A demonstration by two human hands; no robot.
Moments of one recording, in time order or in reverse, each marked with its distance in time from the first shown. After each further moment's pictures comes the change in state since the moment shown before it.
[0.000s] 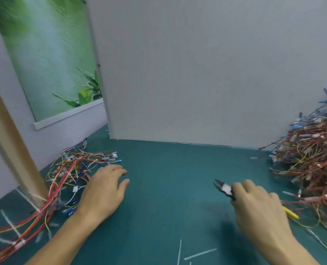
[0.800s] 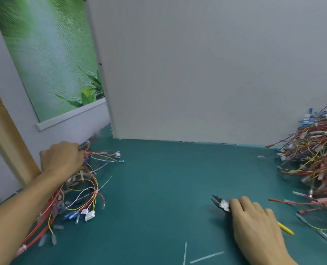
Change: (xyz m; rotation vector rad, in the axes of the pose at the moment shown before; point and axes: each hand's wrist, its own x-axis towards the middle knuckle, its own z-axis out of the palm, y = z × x) left_hand 0.076 -0.104 -0.034 0.430 0.005 -0.354; right_hand -0.019 -0.014 0.046 0.026 -0.033 -0.009
